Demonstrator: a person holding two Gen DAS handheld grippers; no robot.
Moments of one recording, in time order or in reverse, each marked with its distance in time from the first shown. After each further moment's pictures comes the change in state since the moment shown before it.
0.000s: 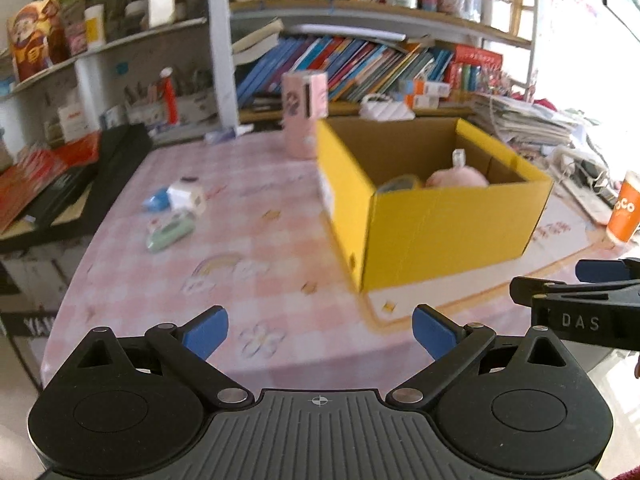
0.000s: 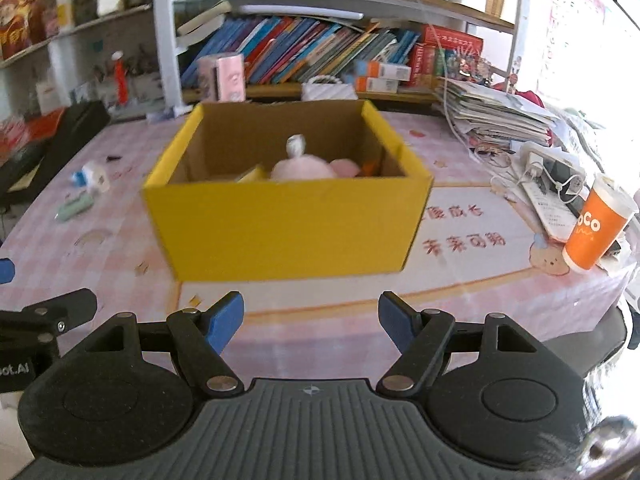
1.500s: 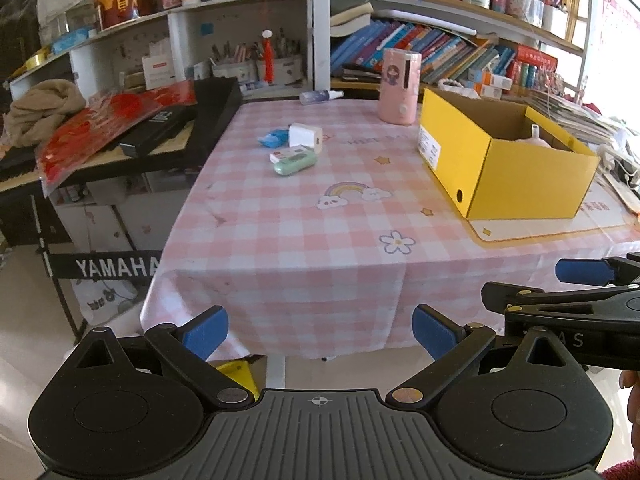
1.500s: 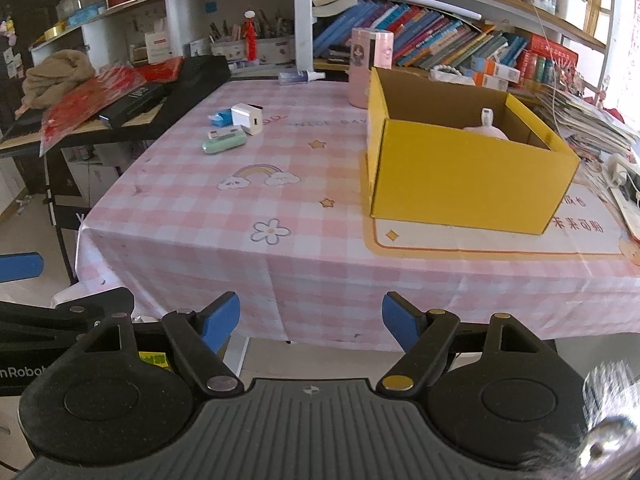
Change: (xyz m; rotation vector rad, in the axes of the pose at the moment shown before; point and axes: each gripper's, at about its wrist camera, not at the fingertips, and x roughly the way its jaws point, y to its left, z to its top) left arm -0.071 0.103 -0.067 -0.092 0.046 0.103; right arm -0.044 0.135 -0.050 -0.125 0.039 0.203
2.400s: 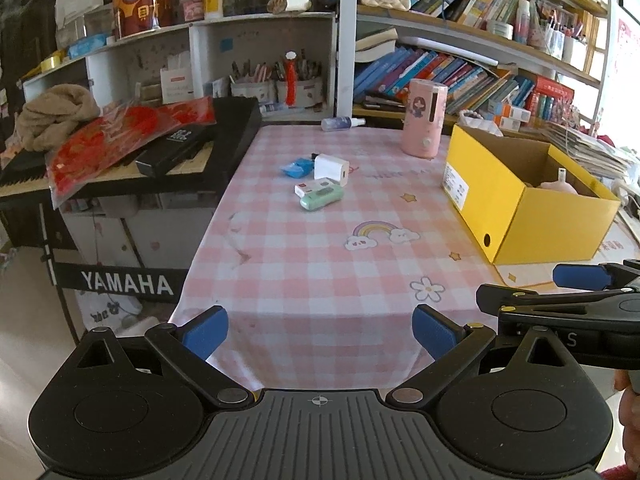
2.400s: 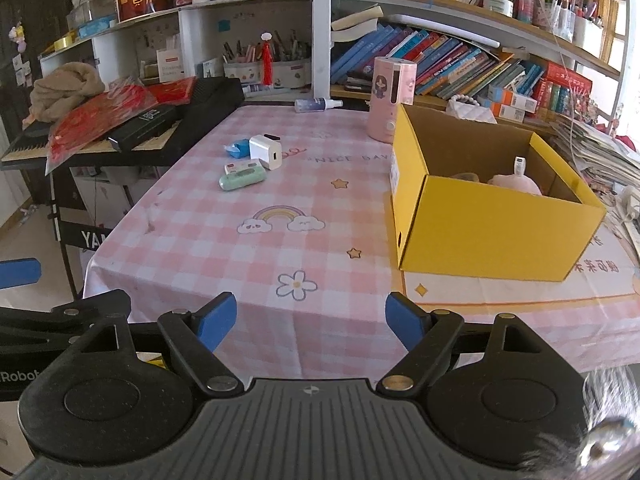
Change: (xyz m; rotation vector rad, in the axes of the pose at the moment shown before) left arm 0.014 0.028 0.027 -0.047 -0.060 0.012; right arm 0.019 0.024 0.035 -0.023 -0.059 0.014
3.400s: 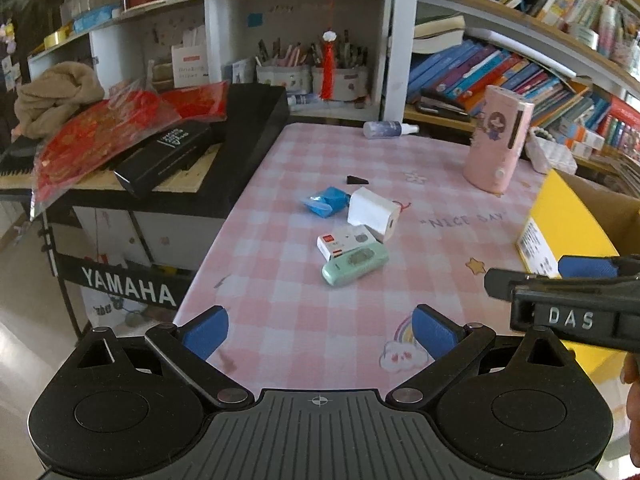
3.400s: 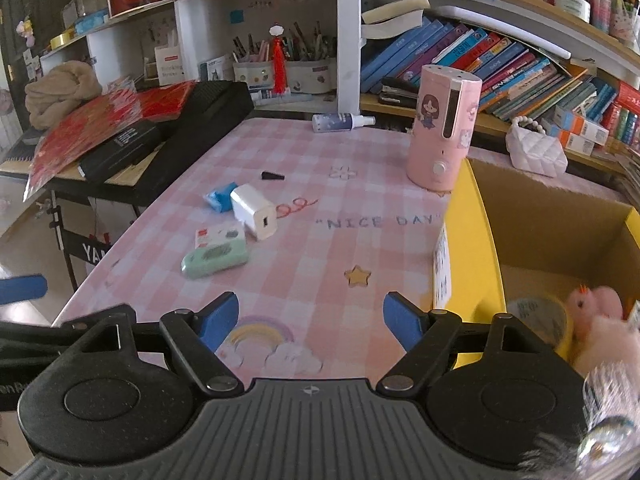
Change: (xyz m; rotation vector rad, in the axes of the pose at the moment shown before) left arm 0.141 0.005 0.095 -0.105 0.060 0.097; right arm 0.154 -0.029 0.122 -0.053 0.029 0.104
